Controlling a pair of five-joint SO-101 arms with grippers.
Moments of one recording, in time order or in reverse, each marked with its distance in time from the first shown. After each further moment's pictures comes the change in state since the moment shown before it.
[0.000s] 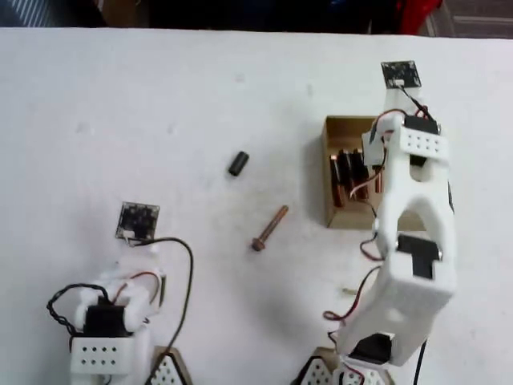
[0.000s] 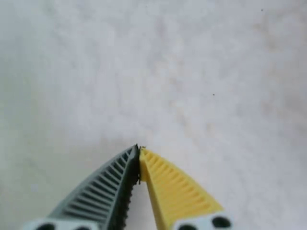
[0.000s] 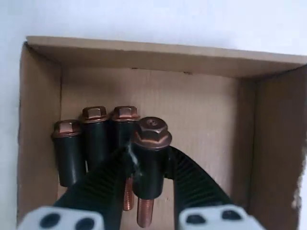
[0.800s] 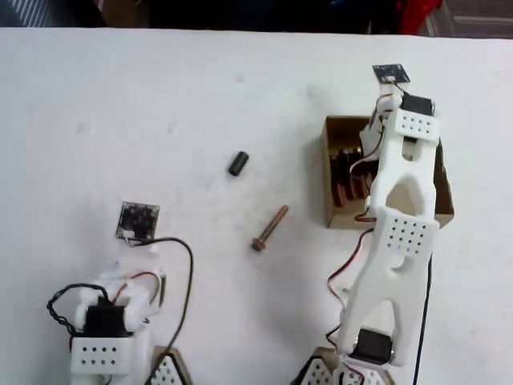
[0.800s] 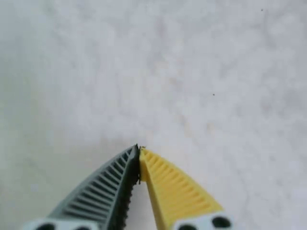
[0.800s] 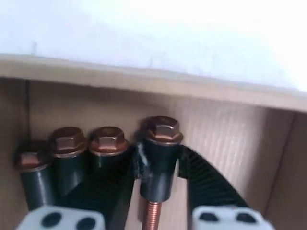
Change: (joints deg) left arm 0.0 0.0 0.0 0.0 0.0; right arm 0.2 38.7 -51.5 25.8 3.9
